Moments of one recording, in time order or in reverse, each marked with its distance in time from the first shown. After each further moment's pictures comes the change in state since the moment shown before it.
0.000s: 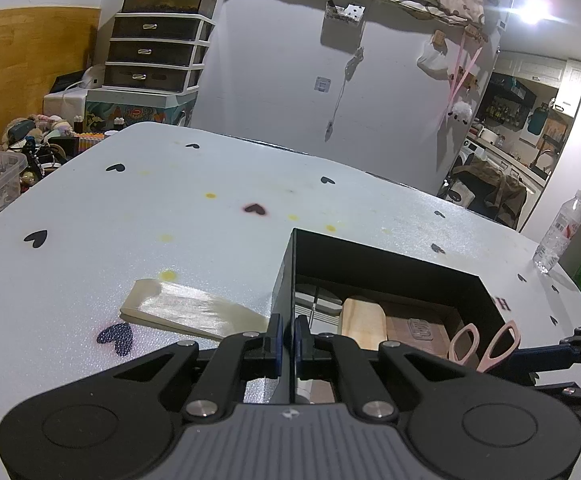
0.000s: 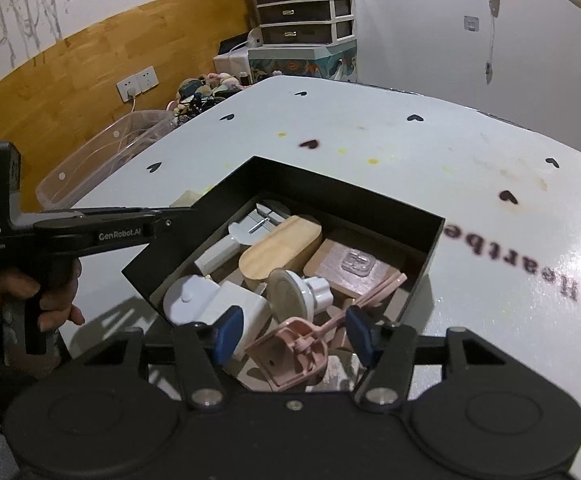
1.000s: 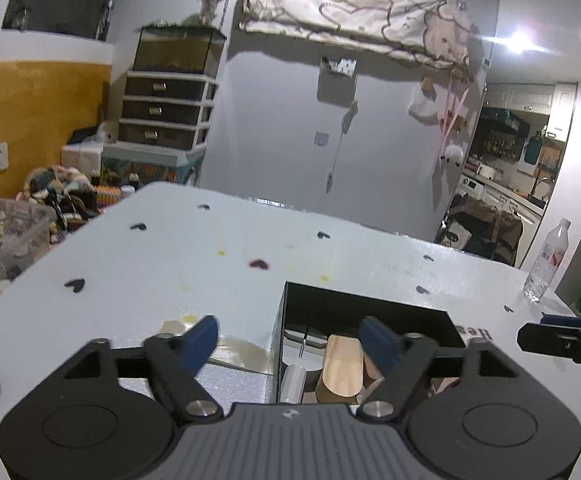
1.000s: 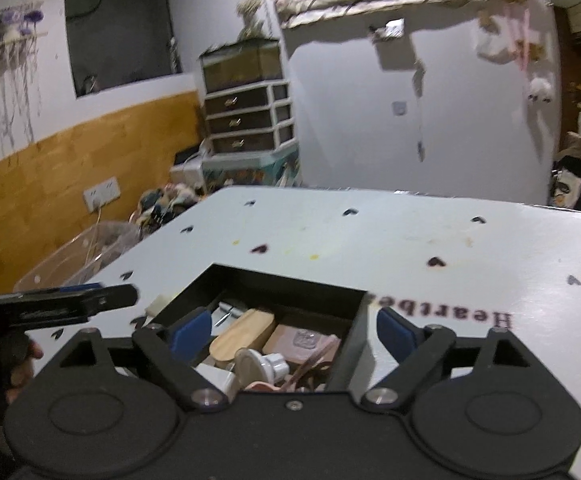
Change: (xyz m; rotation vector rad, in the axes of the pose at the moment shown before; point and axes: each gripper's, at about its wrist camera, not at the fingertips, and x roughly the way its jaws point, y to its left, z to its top) left arm -0.073 -0.019 -0.002 0.032 -0.173 0.040; right arm -0.065 -0.008 -0.024 0.121 -0.359 -0.135
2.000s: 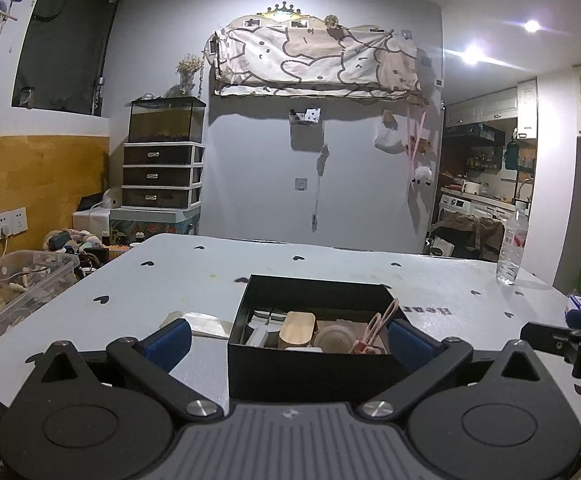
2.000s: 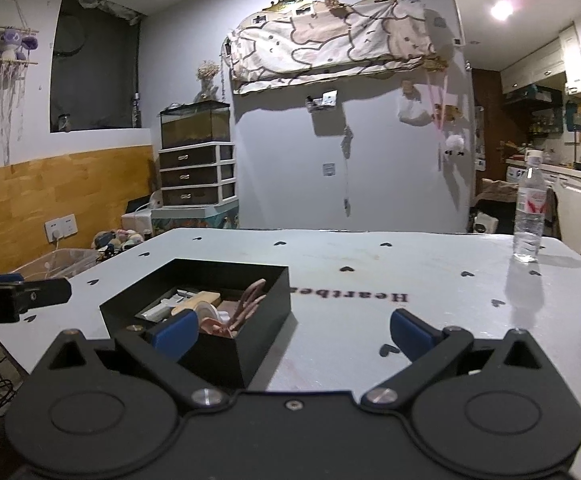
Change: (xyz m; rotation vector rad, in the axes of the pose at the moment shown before) left arm -0.109 -0.064 -0.079 0.136 -0.169 0.028; right arm -0.114 0.008 -0.103 -0.022 -0.228 -0.210
